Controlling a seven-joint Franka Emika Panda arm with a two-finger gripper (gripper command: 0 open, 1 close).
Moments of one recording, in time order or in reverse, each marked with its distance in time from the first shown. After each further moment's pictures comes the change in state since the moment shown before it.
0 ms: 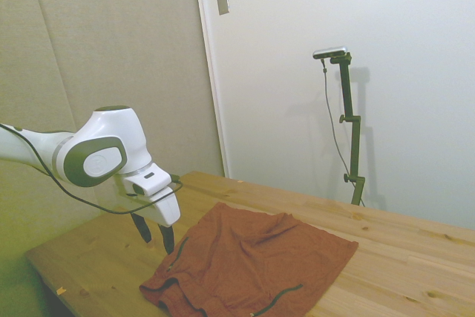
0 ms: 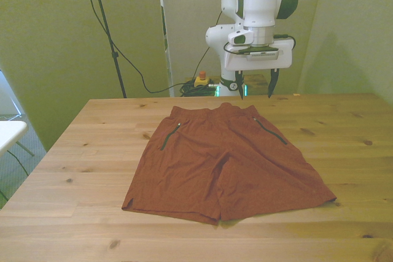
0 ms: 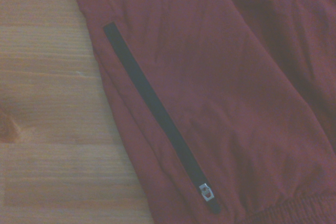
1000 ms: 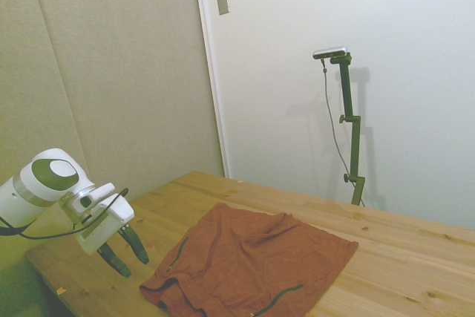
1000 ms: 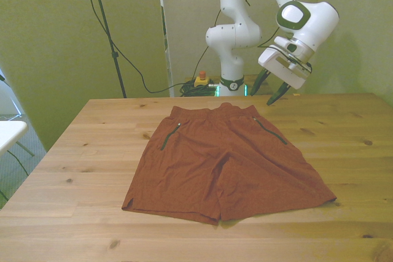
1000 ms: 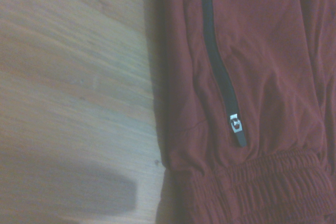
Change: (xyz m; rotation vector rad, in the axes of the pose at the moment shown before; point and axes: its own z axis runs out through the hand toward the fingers) arm -0.142 -0.043 0.077 -0.507 0.470 -0.311
